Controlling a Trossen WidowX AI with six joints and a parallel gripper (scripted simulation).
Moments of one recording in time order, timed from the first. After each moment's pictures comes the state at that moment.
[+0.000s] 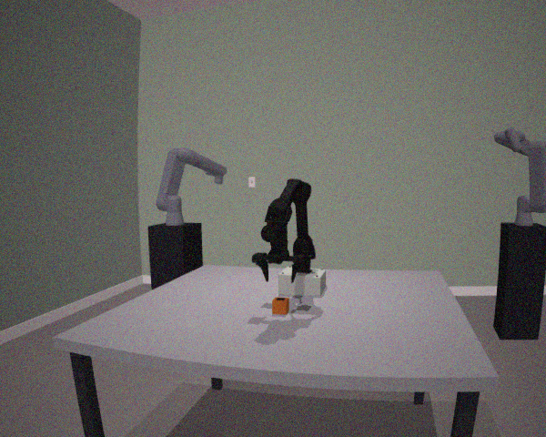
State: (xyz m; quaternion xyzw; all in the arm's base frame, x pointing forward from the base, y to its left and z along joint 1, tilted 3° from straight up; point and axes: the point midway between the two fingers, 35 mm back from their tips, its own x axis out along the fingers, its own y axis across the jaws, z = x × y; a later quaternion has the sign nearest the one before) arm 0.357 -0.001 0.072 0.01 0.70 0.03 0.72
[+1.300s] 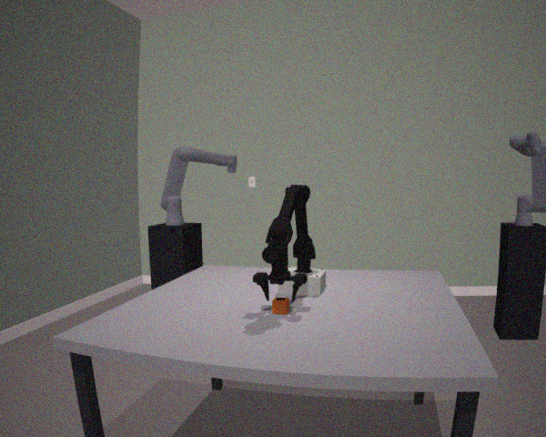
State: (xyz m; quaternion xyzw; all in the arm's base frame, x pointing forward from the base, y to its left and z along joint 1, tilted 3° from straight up) arm 0.351 0.002 -0.001 0.00 0.70 0.05 0.72
